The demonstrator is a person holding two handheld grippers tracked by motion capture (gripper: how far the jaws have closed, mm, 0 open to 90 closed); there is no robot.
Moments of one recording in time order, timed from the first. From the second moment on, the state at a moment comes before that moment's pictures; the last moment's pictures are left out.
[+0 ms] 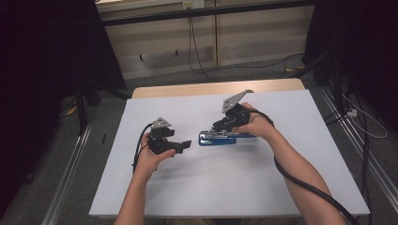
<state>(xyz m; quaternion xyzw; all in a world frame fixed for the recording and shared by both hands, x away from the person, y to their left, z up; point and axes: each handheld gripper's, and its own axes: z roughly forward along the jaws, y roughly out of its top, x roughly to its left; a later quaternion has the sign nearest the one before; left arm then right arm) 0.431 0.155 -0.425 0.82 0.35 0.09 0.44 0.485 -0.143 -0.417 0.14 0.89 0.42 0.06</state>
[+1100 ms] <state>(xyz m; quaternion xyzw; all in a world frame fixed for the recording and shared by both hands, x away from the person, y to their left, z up) 0.431 0.156 -0.425 0.82 0.36 0.09 0.44 0.490 -0.123 -0.429 0.12 0.90 0.41 0.05</state>
